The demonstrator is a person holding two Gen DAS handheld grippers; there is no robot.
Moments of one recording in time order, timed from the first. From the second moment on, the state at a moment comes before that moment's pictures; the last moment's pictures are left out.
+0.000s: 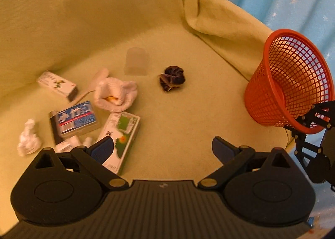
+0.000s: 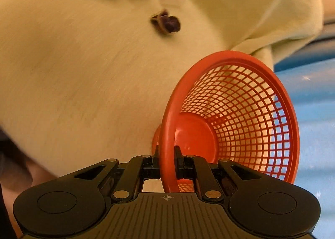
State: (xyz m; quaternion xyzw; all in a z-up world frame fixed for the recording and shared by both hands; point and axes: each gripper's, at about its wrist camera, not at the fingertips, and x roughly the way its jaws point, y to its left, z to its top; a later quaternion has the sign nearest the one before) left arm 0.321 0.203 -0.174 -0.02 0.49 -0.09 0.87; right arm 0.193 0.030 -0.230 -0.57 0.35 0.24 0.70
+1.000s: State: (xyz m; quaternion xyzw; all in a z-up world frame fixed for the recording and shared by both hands) left arm 0.283 0.326 -0.191 -0.05 0.38 -0.16 0.91; right arm 0.179 0.165 -0.266 -0.53 0.34 0.04 0.77
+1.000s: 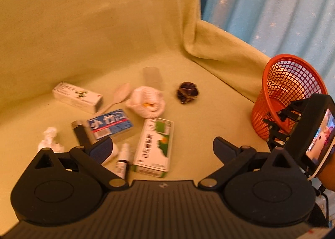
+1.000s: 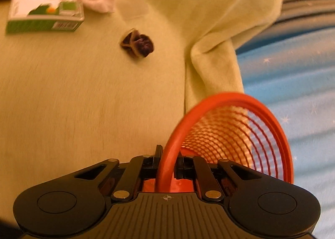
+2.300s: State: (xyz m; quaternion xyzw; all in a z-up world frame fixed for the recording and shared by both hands) left arm 0.293 0.358 -0.205 -0.07 0.39 -0.17 0.90; right arm 0.192 0.176 -0.279 -0.33 0.35 -0.09 0.87
